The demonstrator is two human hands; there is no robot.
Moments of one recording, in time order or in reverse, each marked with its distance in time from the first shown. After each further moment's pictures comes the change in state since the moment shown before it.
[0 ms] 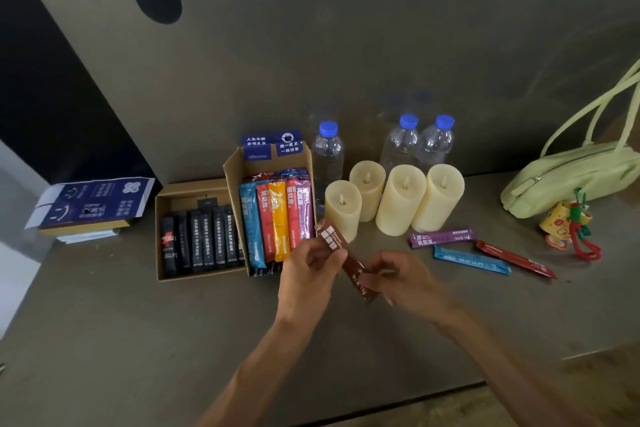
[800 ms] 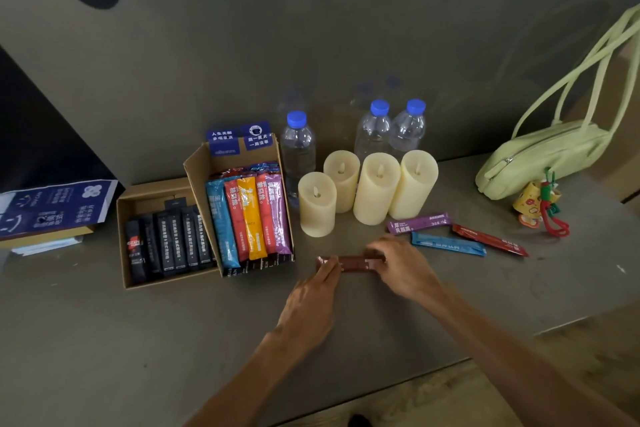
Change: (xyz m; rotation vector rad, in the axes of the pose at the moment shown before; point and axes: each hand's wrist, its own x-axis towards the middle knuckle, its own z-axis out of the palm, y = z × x) left_hand 0.013 -0.087 0.027 1.041 -0.462 0.374; right_hand 0.044 0.073 -0.030 -0.776 0.203 -0.055
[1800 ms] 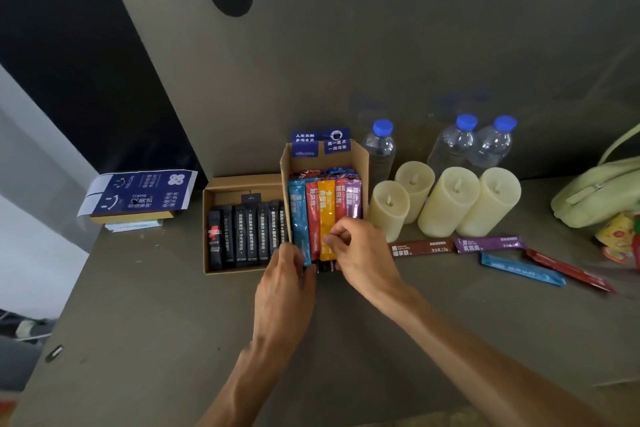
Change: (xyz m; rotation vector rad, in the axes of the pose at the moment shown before) left_hand -0.068 -0.062 -0.107 -0.295 0.564 -0.410; right_hand 0.024 -0.194 0.022 0.518 0.171 -0.131
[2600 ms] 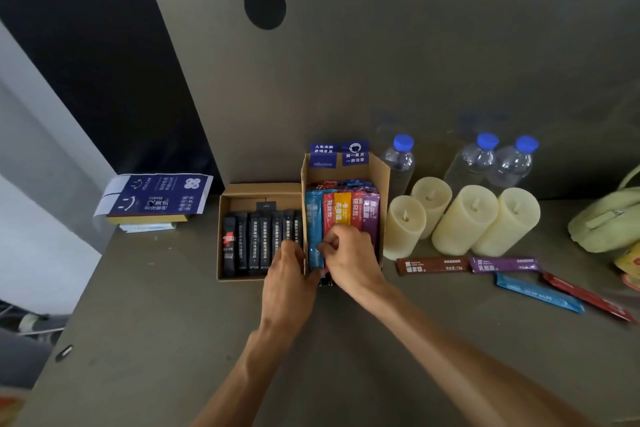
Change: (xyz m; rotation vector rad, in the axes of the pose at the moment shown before) left_hand 0.035 -0.019 0.002 -0.067 -0.047 -0.149; right_hand 0.025 -0.015 0.037 -0.055 -0.028 0.089
